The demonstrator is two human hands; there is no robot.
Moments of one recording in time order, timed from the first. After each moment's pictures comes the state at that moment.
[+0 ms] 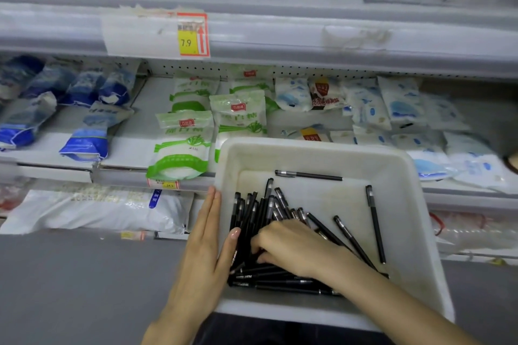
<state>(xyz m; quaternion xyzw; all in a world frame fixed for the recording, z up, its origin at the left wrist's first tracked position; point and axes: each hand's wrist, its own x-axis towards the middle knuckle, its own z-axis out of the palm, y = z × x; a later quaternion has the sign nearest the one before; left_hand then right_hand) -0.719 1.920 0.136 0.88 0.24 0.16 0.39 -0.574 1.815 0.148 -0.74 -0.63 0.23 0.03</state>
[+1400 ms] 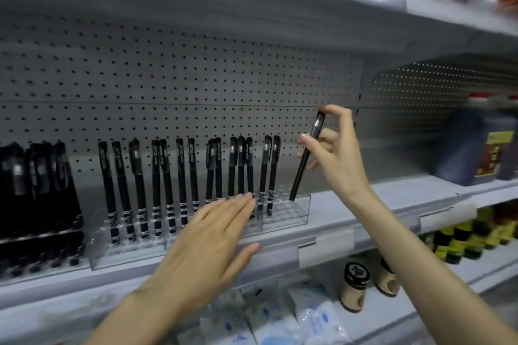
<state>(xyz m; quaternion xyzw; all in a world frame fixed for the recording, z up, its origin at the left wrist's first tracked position) -0.421 1.802 0.378 0.93 -0.15 0.34 -0.07 -0.309 1.609 0.465 -0.69 -0.30 -0.24 0.62</state>
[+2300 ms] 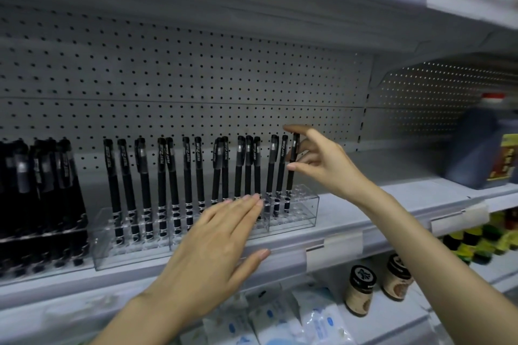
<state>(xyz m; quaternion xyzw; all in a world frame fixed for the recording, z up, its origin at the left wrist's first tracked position) -0.416 1.805 0.371 0.92 -0.15 0.35 -0.07 -0.278 1.612 0.458 -0.80 -0.41 -0.17 0.40</state>
